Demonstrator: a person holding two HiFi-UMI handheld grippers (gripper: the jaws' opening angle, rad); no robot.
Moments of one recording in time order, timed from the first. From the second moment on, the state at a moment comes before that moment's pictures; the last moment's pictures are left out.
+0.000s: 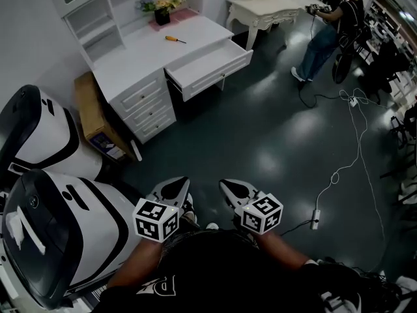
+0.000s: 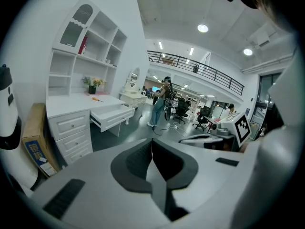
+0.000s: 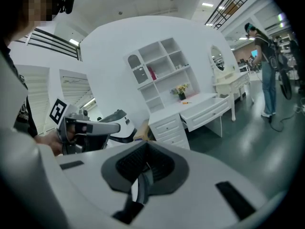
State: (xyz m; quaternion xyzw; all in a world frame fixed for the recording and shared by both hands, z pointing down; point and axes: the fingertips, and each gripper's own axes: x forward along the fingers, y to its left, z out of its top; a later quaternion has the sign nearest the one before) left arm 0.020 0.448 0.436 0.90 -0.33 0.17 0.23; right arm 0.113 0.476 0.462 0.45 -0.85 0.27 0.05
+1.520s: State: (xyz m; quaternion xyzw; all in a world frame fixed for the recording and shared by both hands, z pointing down) left arm -0.044 0.197 0.415 0.93 -0.29 0.15 0.19; right arm 0.056 0.250 0.442 0.53 -0.81 0.24 0.06
